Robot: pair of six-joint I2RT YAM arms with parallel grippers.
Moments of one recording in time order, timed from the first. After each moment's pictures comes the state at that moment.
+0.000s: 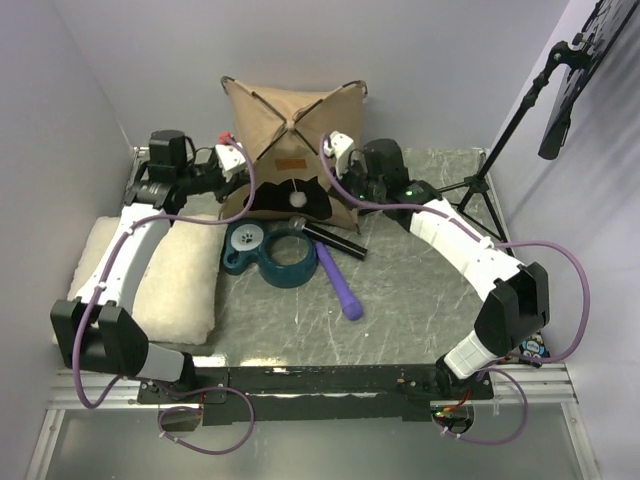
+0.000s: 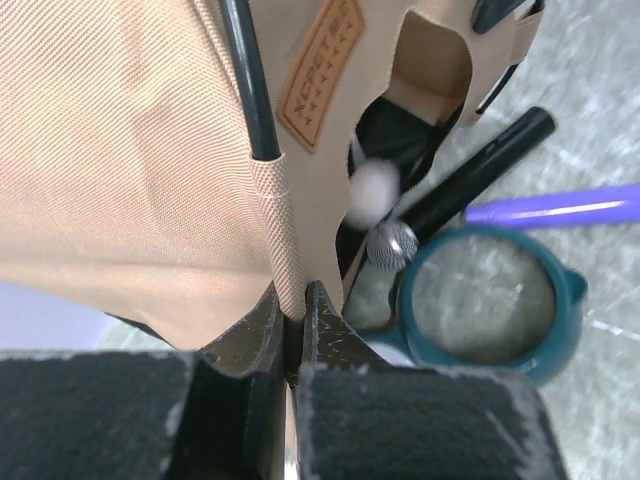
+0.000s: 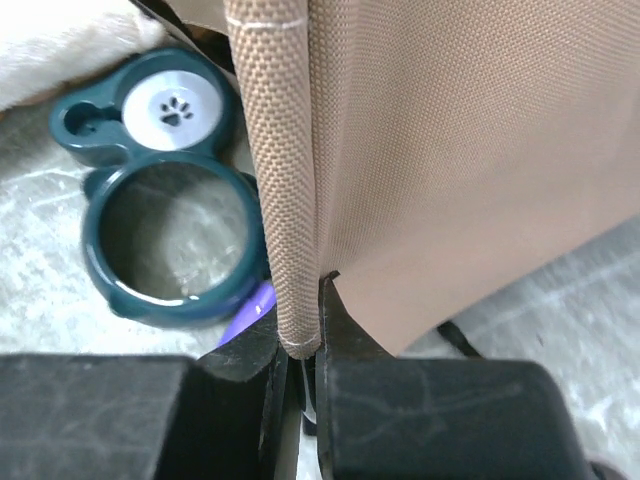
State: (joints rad) left arm -0.12 1.38 1.32 -0.39 0.82 0.73; right arm 0.54 1.54 1.39 -0.32 -0.30 -0.29
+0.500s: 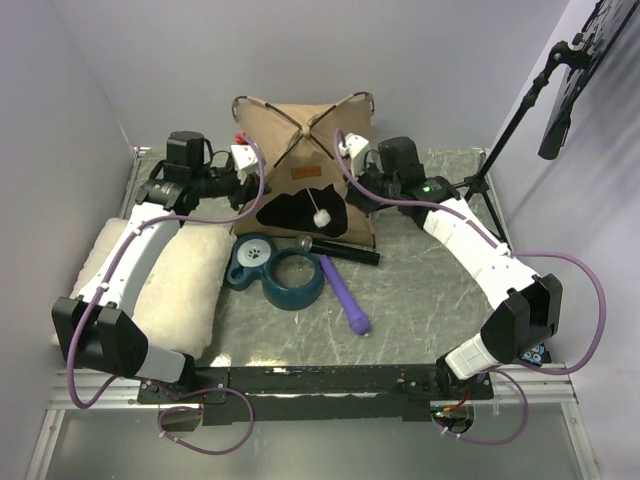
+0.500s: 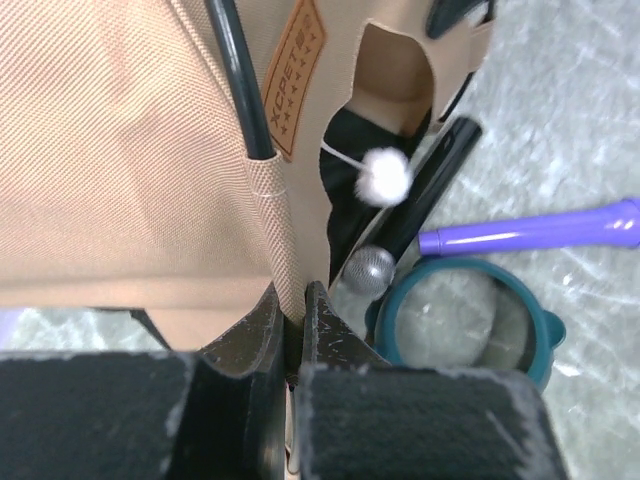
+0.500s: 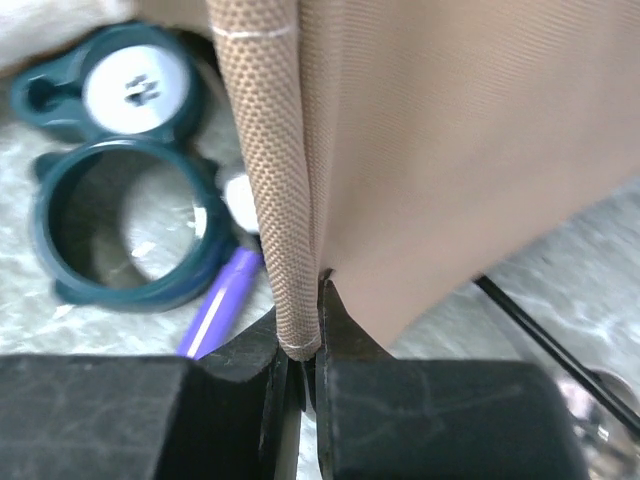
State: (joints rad) left arm -0.22 1.41 1.38 -0.48 0.83 0.60; right arm 0.48 1.49 1.44 -0.56 -0.31 -0.29
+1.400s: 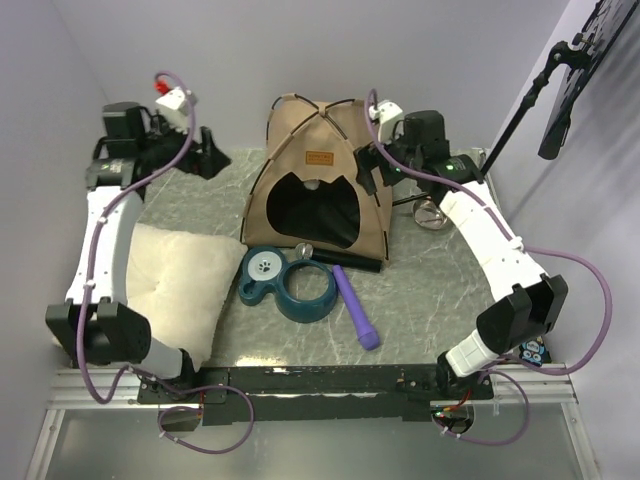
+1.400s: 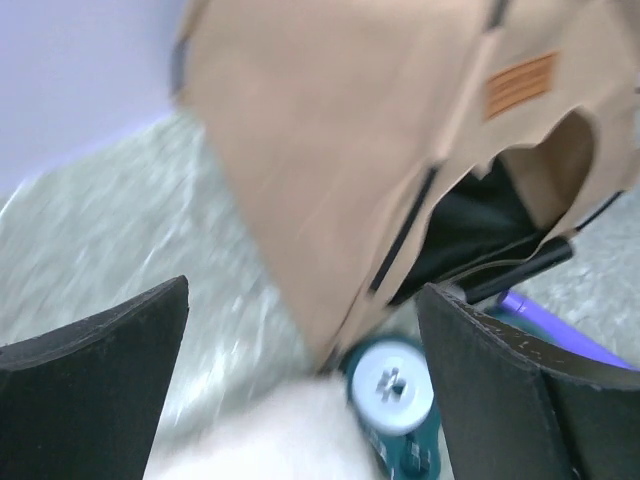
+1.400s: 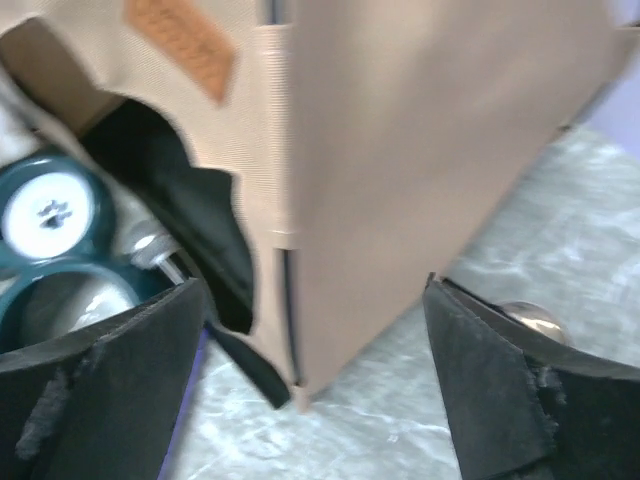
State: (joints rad) left arm 0.03 1.48 1.62 -0.56 0.67 0.14; right arm 0.35 1.54 1.65 -0.67 -0.22 -0.20
